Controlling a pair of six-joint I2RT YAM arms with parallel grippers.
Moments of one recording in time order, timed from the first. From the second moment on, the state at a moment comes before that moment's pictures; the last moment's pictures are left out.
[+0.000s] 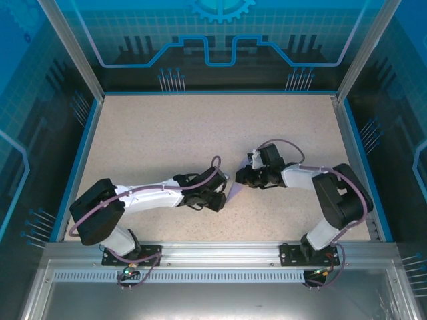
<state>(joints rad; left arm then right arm) -0.93 1.55 0.89 -0.40 0.05 -0.50 0.41 1.60 0.71 -0.05 -0.58 0.67</state>
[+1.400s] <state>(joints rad) -0.87 1.80 1.11 -0.41 0.03 -0.49 0.12 1.23 0.47 -0.18 -0.72 0.68</state>
